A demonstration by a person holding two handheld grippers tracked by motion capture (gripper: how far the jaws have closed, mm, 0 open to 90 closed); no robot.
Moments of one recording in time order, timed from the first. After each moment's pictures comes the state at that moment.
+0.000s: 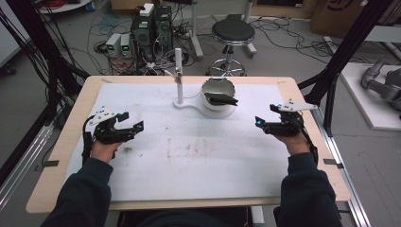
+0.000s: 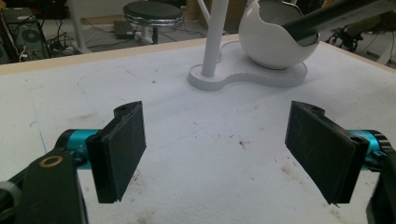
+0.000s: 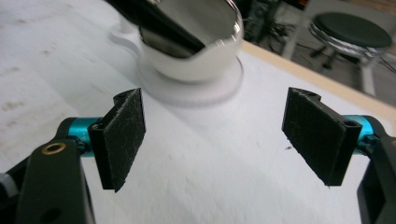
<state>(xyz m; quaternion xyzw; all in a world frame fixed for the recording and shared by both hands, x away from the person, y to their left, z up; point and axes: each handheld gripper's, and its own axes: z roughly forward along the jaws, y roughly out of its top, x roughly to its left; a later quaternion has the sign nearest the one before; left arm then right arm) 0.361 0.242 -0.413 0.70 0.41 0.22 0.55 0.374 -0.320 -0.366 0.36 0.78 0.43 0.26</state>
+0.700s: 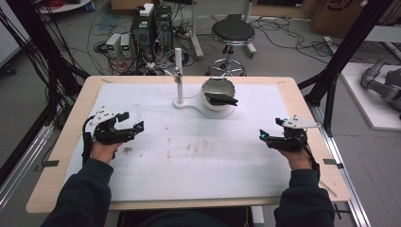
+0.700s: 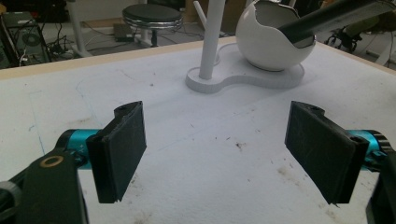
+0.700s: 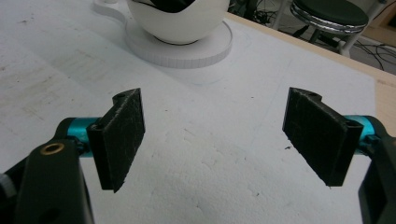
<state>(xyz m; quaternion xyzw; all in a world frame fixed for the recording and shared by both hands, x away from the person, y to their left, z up) 0.357 0.240 -0.411 0.70 0.40 0.22 0.55 0.342 -0.329 -0.394 0.39 0.77 0.42 0.28</state>
